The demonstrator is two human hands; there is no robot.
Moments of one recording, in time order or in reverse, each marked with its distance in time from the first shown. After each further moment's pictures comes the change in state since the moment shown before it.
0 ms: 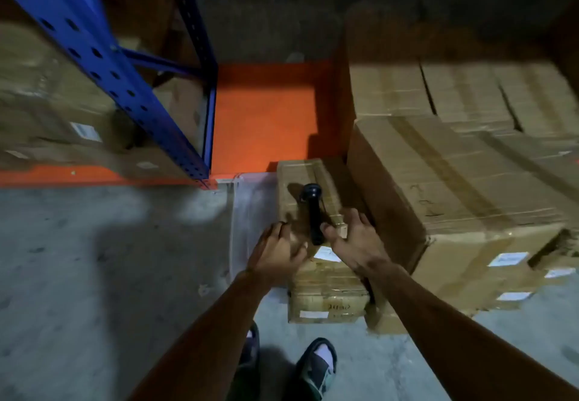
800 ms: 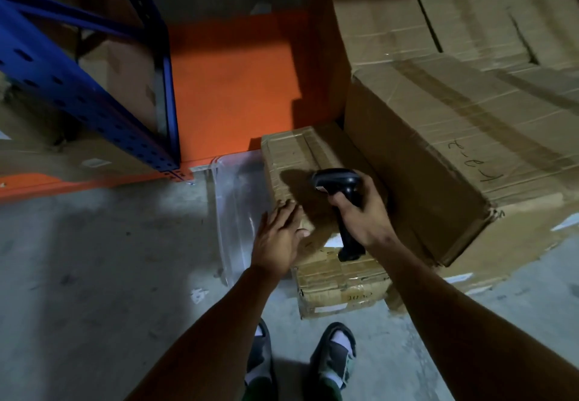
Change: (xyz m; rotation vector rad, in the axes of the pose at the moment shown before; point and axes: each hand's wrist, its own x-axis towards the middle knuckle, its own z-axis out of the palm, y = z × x) left_hand 0.076 -0.091 0.078 0.189 0.061 0.287; right_hand 0.060 0.015 0.058 0.563 0.173 0.147
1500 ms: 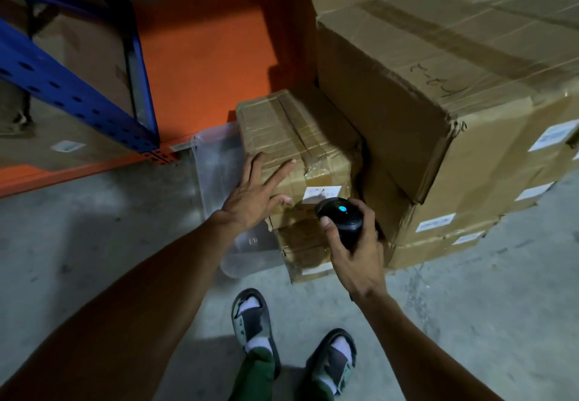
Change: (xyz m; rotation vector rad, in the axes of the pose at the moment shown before) left_hand 0.015 -0.006 0.010 0.259 -0.167 0.127; right_hand -0.106 0.124 0.012 0.189 0.173 -0.025
